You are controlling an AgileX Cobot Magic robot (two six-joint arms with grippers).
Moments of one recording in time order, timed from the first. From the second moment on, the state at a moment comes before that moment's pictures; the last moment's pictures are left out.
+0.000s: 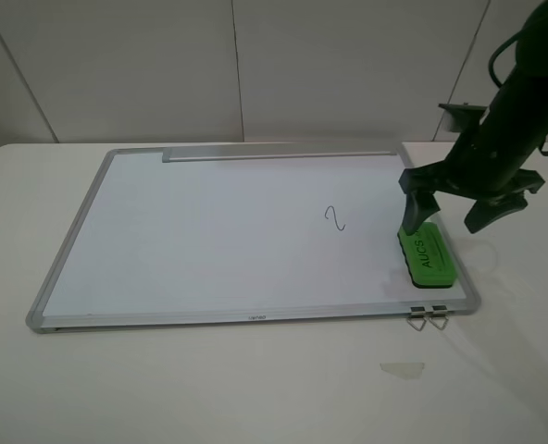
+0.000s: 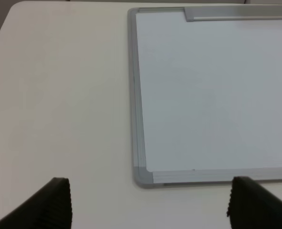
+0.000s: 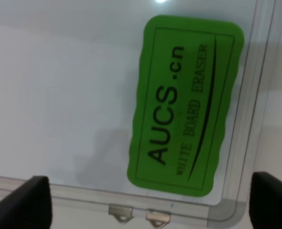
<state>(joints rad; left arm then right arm) -0.01 -0.01 -0.50 0.00 1.06 -0.04 0.15 1.74 -1.08 0.08 0.92 0.04</state>
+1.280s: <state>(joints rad) -0.01 -0.01 -0.50 0.00 1.06 -0.04 0.15 2.00 -1.11 0.05 0.77 0.05</state>
